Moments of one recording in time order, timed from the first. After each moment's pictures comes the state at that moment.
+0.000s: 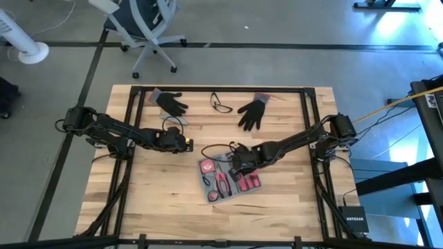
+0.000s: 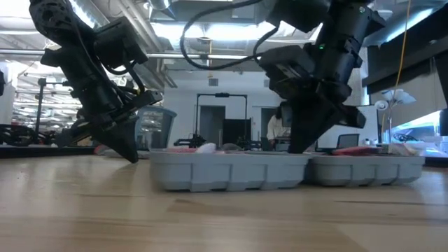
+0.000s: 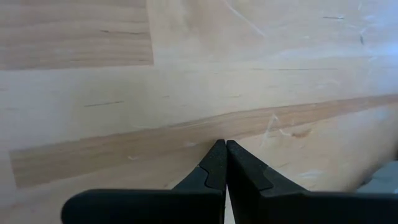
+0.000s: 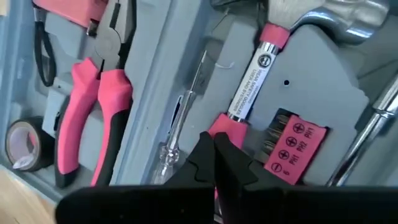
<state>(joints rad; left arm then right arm) 0.01 1.41 0.48 -0.12 -0.27 -1.44 0.22 1.82 1.03 -0.44 0.01 1.13</state>
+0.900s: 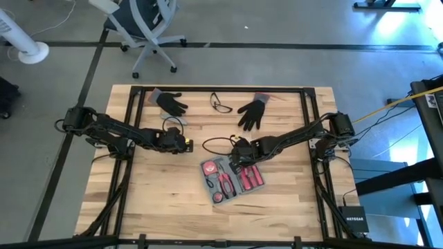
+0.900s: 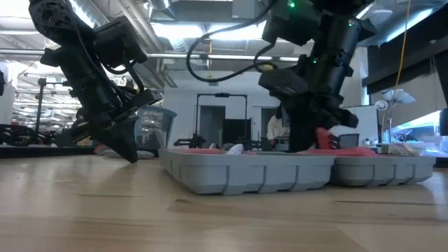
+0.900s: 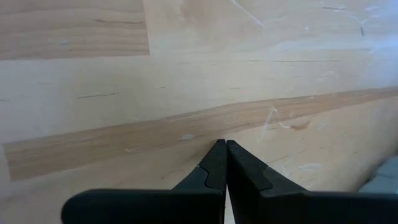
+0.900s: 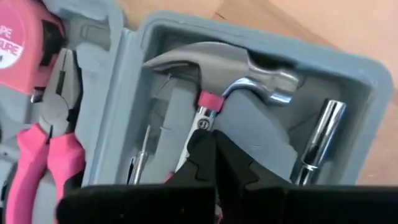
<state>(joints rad) 0.00 1.41 0.48 -0.12 -0.25 -1.44 0.15 1.81 1.03 -0.51 0.09 1.06</state>
